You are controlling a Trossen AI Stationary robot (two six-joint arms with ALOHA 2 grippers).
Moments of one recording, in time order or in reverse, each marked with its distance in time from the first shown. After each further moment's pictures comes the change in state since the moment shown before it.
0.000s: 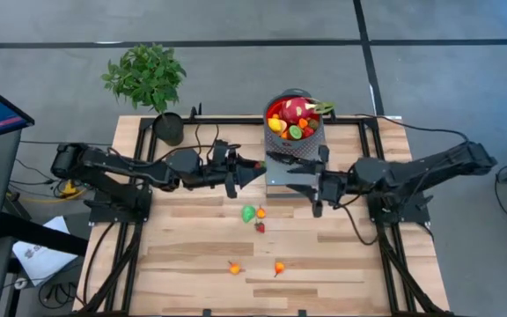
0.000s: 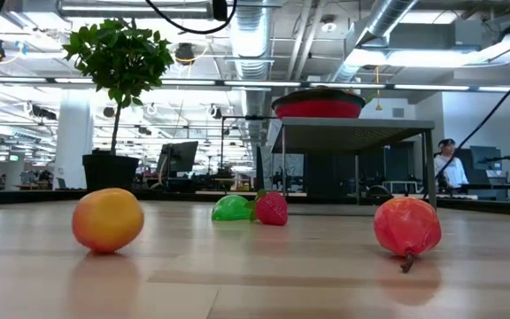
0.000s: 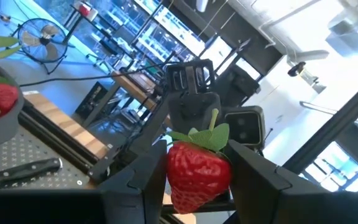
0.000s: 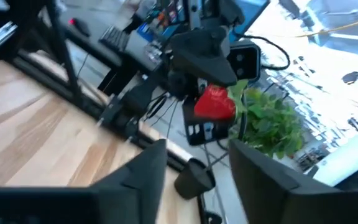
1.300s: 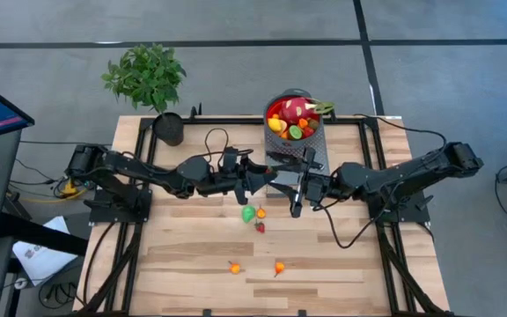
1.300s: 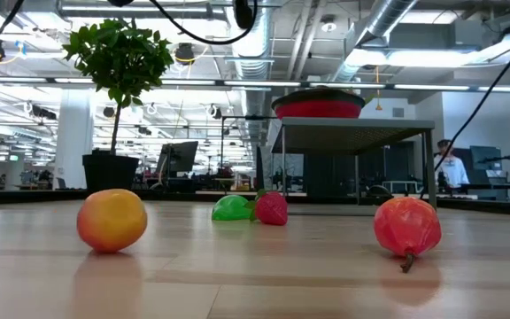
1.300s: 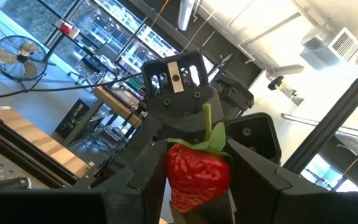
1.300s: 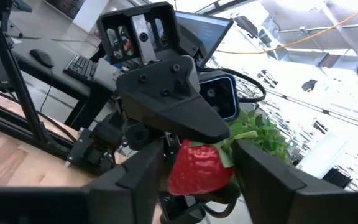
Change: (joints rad) left arm -0.015 0.165 0.000 0.286 -0.002 0.034; right arm -0.019 0.235 0.001 0.420 0.026 0.011
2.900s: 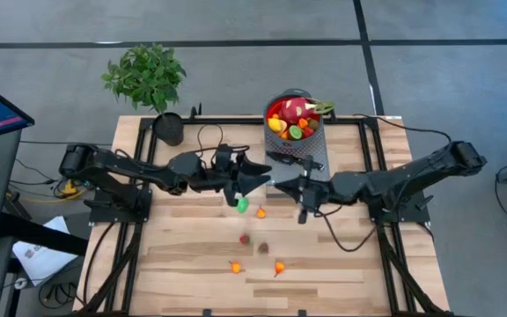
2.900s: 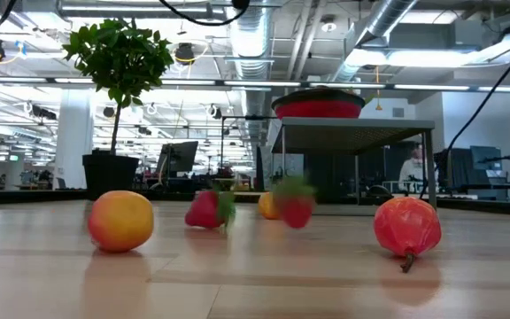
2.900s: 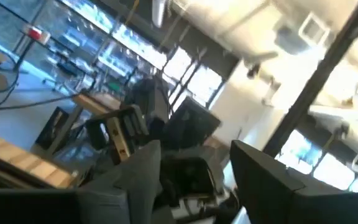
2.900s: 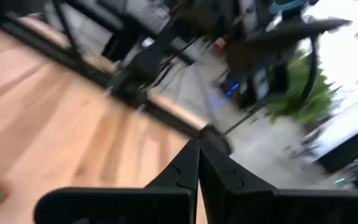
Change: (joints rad) left arm 0.004 -0.073 0.001 -0.038 0.104 0.075; right arm 0.048 -0.051 -0.001 -0.339 0.105 0.075
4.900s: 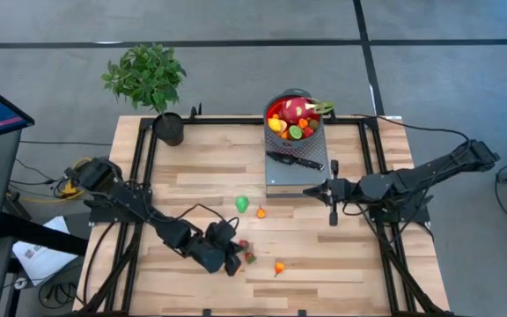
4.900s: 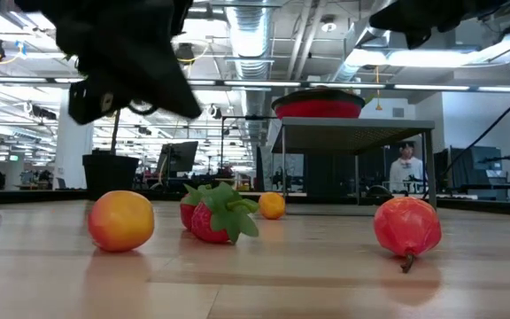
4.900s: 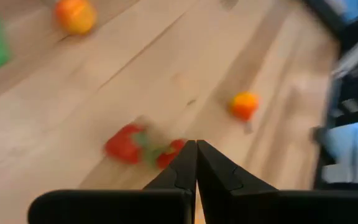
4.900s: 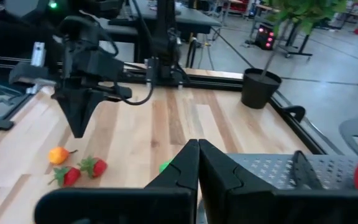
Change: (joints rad) left arm -0.477 0.234 -0.001 -0.903 -0.391 -0.570; right arm 0.078 -0.384 -0.269 -0.238 0.001 0.580
